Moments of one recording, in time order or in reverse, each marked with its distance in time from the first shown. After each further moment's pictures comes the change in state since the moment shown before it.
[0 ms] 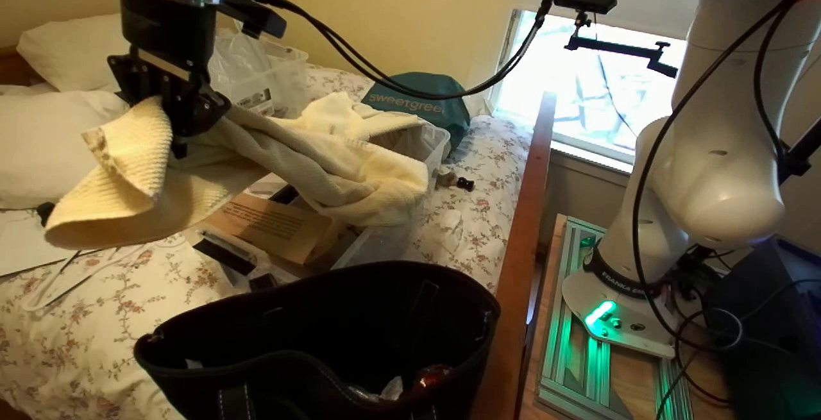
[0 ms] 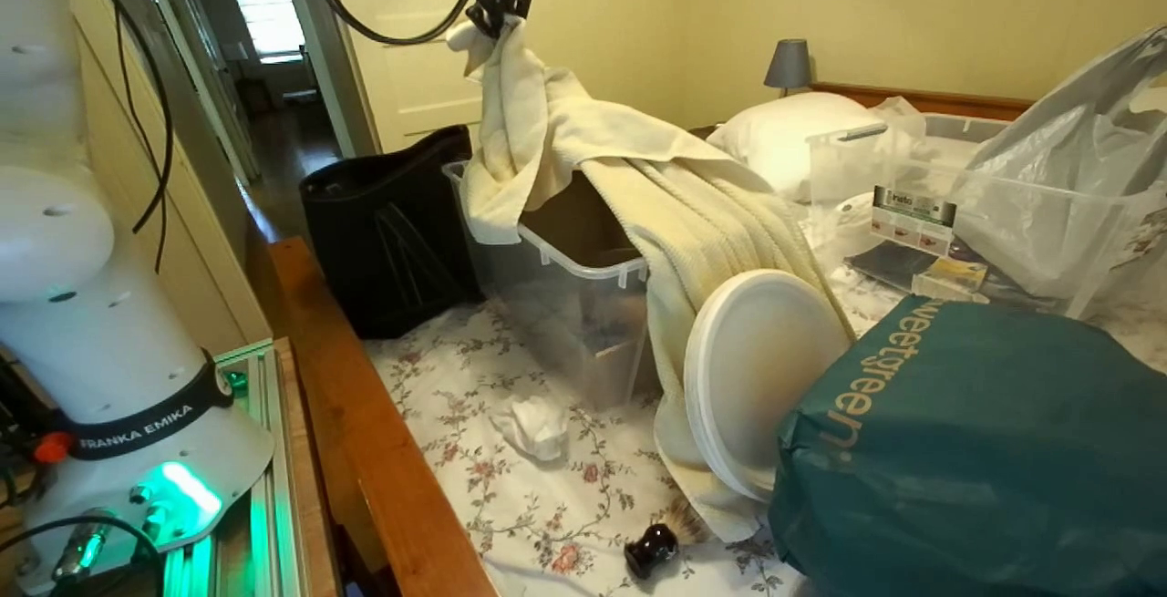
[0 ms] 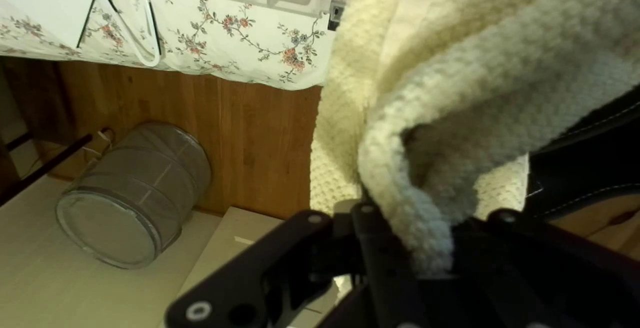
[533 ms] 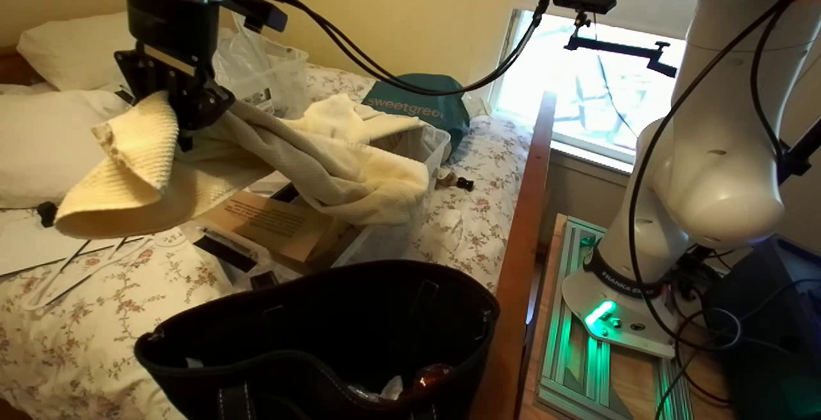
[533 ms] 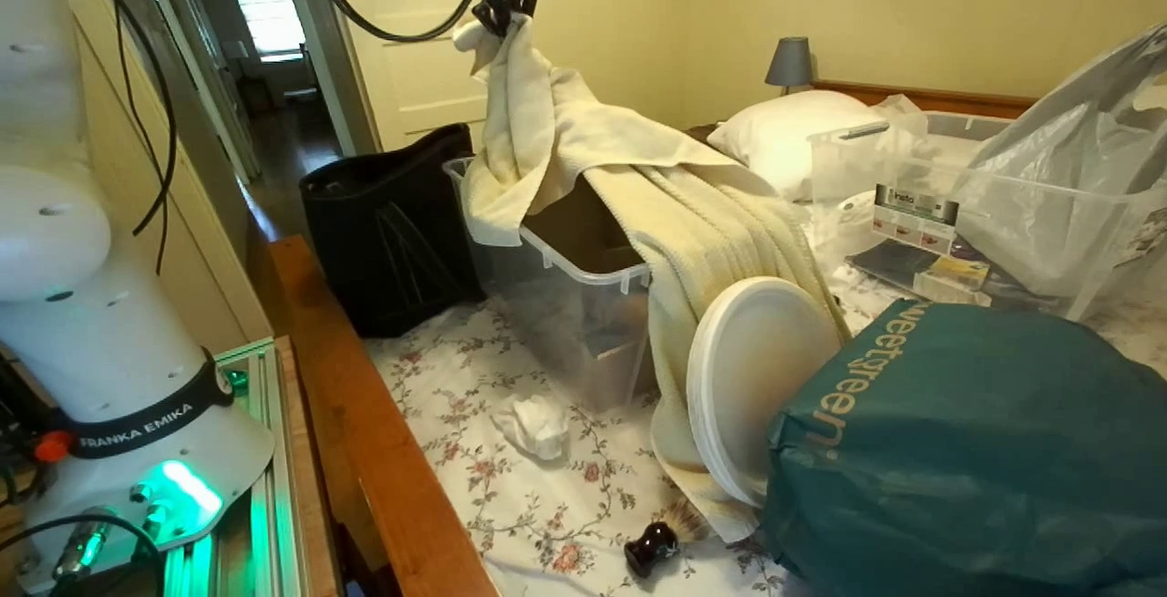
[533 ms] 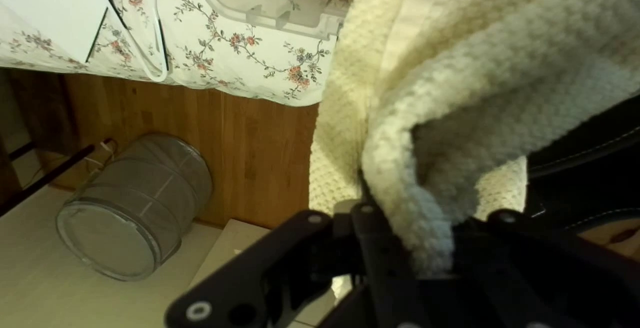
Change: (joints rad) arm -0.012 0.005 -0.002 0.010 -0.034 -0.013 -0.007
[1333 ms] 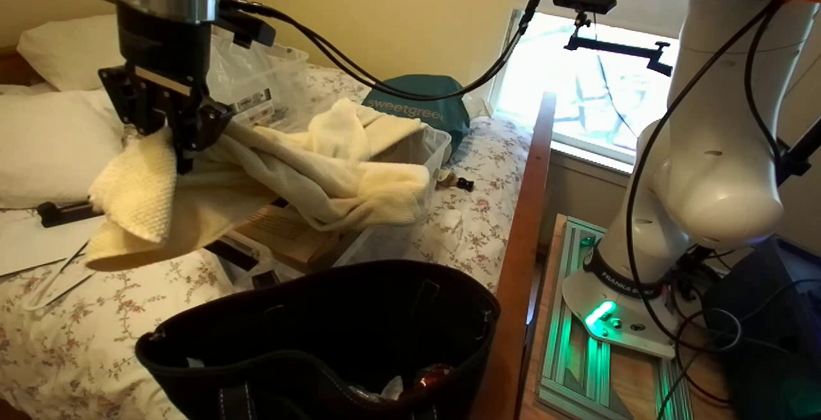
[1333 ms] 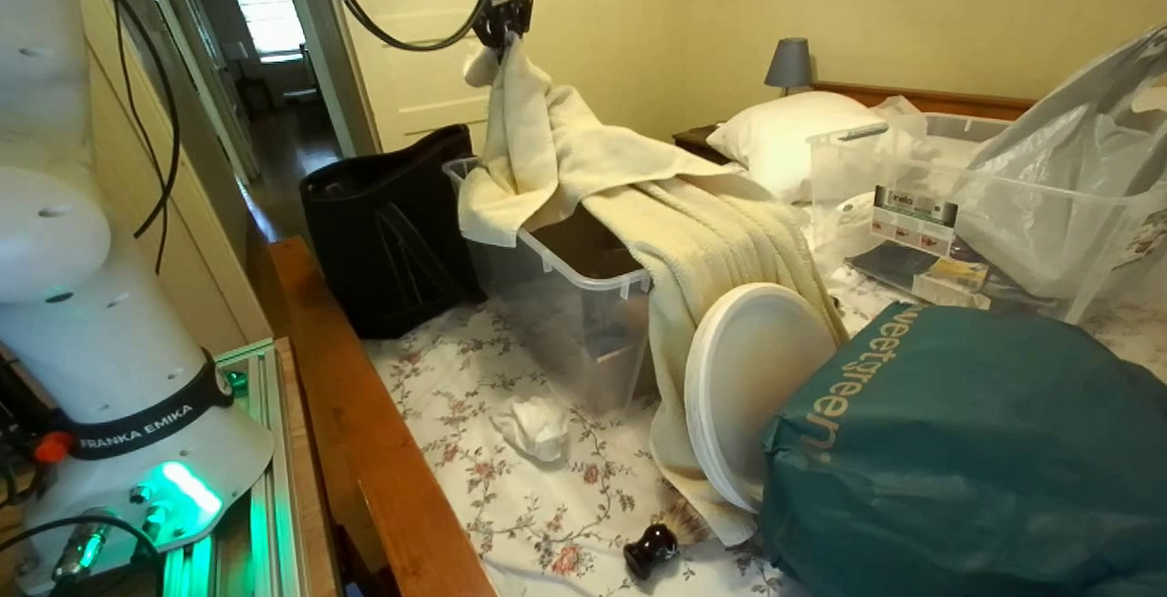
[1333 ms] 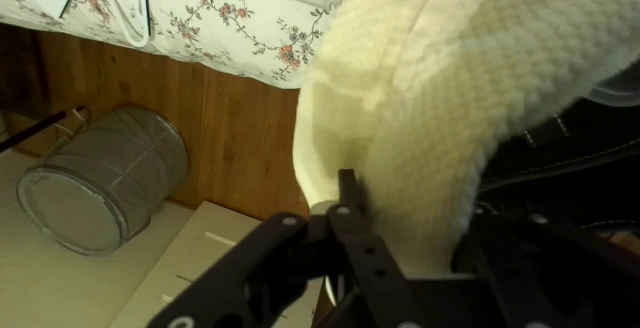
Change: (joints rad) arm -0.007 0.035 0.036 0.009 0.004 0.015 -0.089
